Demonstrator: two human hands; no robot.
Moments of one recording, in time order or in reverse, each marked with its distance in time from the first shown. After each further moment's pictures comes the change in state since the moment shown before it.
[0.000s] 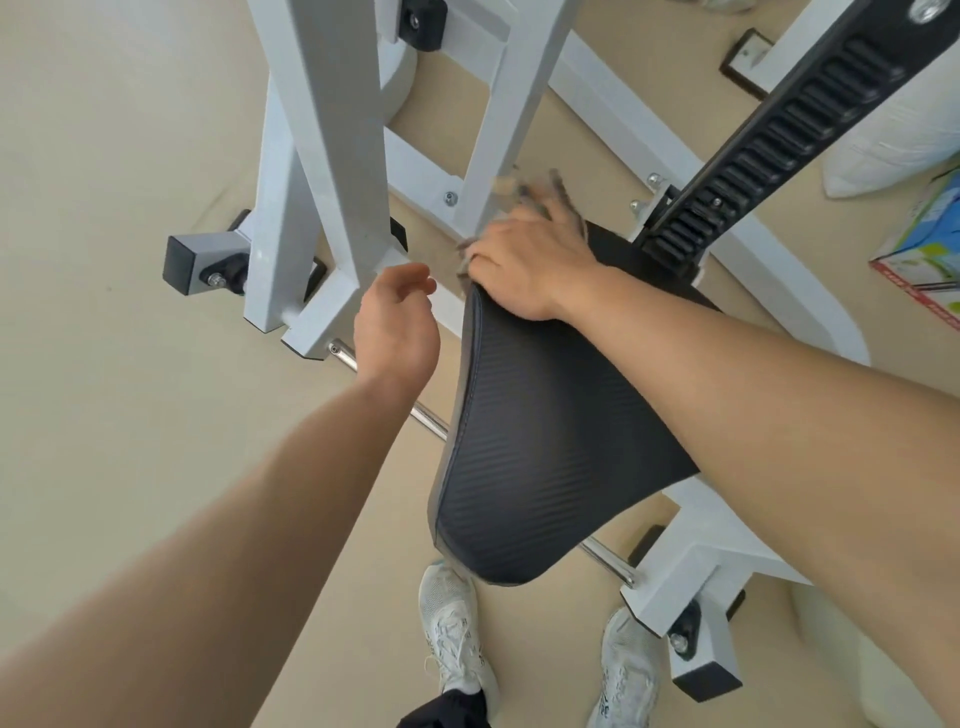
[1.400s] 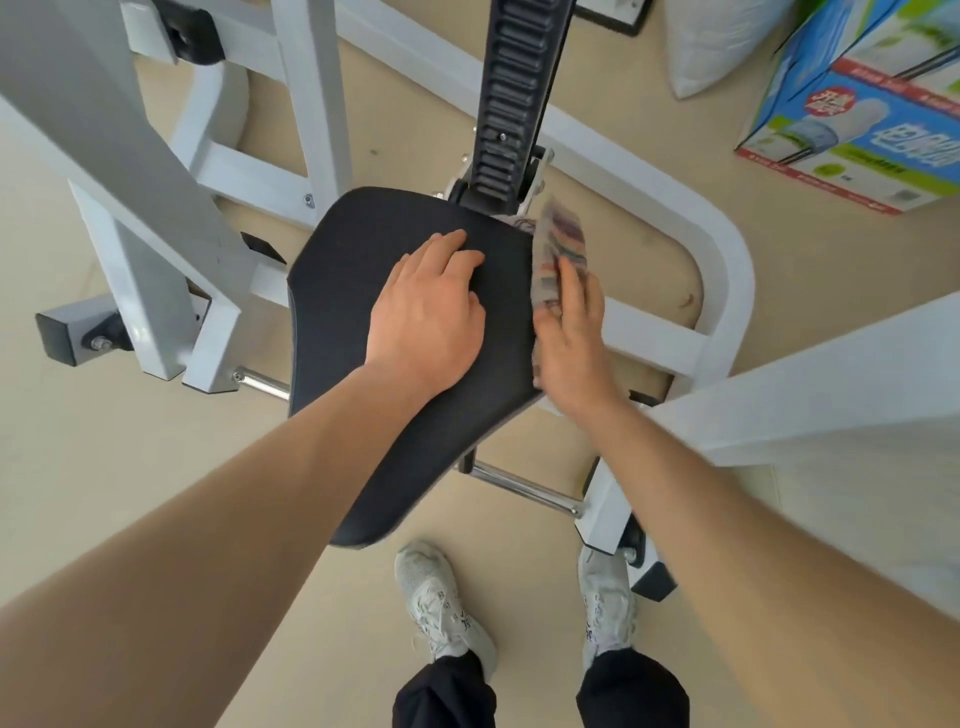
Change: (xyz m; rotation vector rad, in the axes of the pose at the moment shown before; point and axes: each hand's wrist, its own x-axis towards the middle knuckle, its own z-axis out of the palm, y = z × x) left_hand -0.086 0.030 0.127 0.893 -0.310 0.858; right_hand -0.195 0.088 0.115 1.122 0.534 0.642
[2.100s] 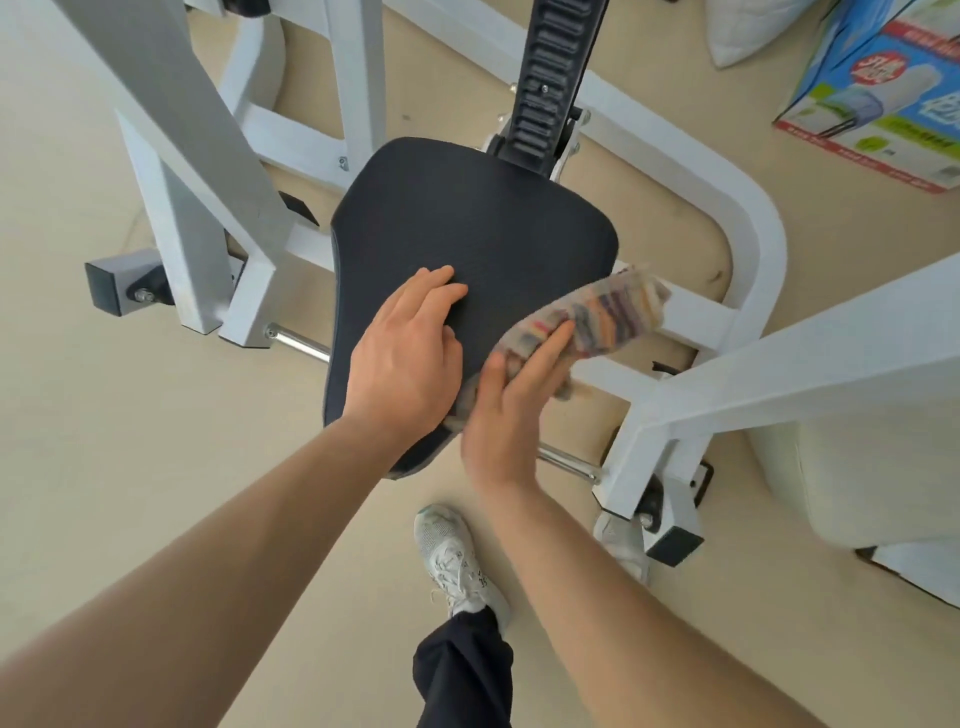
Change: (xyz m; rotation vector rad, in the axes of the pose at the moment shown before) left_hand -0.098 -0.026 -0.010 -0.099 0.048 -0.131; right_hand -0.123 -0.031 0.100 0.344 0.248 0.111
